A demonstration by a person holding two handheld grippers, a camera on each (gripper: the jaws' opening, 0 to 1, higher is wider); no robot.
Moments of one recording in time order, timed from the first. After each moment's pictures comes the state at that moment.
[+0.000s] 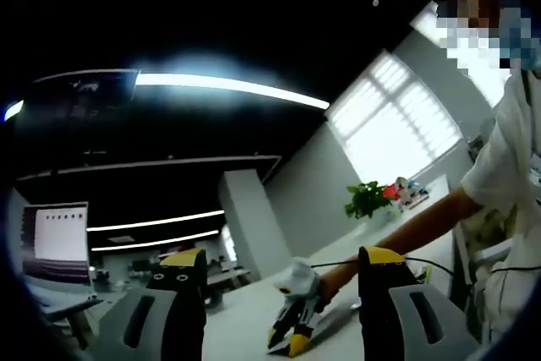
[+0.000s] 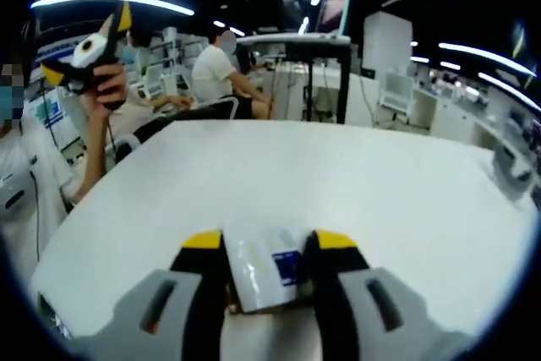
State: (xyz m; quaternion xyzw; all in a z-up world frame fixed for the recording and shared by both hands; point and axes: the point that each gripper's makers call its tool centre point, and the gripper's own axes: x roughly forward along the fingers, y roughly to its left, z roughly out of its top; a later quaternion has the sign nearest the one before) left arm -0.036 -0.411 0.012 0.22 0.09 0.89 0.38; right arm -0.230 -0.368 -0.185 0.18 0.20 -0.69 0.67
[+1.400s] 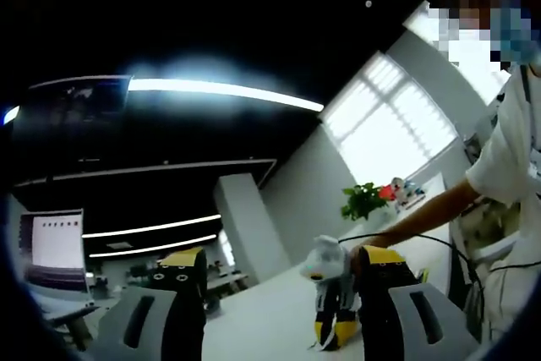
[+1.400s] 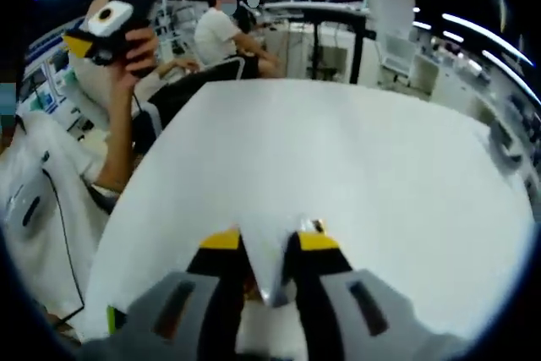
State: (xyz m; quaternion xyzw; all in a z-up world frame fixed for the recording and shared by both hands) left arm -0.027 -0.400 0.013 0.23 0.10 0.89 0.39; right arm -0.131 -0.303 -0.188 0.26 0.27 -0.68 0.63
